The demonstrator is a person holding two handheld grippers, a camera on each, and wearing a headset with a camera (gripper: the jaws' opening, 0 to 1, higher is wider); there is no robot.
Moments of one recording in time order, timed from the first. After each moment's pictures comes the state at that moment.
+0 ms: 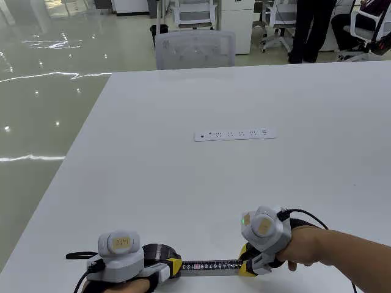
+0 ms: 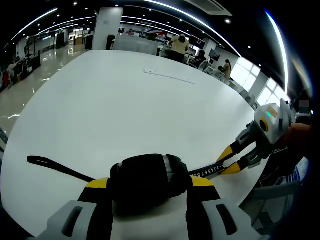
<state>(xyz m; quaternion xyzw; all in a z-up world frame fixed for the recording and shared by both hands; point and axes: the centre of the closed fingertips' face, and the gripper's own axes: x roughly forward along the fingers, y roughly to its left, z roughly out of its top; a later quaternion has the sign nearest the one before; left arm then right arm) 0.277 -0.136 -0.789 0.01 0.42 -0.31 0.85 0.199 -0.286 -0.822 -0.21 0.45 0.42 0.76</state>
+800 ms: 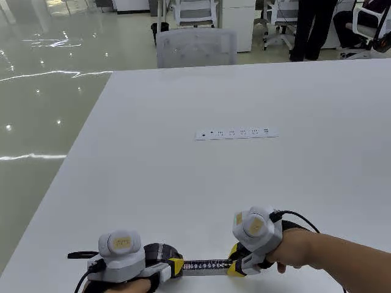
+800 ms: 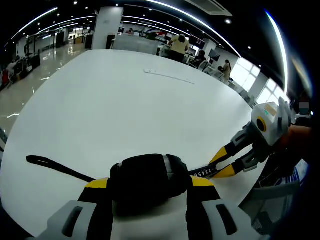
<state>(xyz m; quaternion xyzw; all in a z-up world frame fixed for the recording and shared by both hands) 0.277 -0.136 -0.789 0.00 0.43 -0.31 0.85 0.212 -0.262 -0.823 -0.18 0.44 0.42 0.77</state>
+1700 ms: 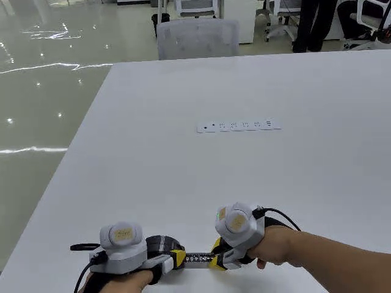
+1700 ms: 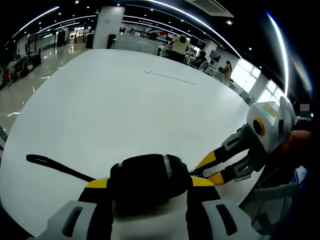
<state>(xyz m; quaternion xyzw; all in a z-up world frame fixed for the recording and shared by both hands) 0.278 -0.135 -0.789 0.00 0.43 -0.31 0.85 0.230 -0.220 -0.821 -0.16 0.42 0.42 0.79</state>
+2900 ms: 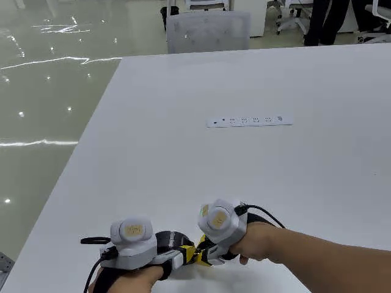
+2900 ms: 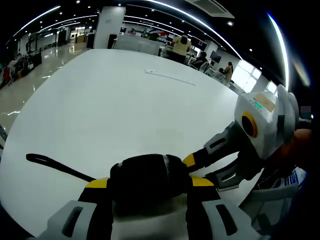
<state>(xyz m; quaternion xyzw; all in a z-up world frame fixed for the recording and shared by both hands) 0.279 -0.136 -0.789 0.00 0.43 -0.31 0.85 0.251 -0.177 -0.822 -0.17 0.41 0.44 0.78</state>
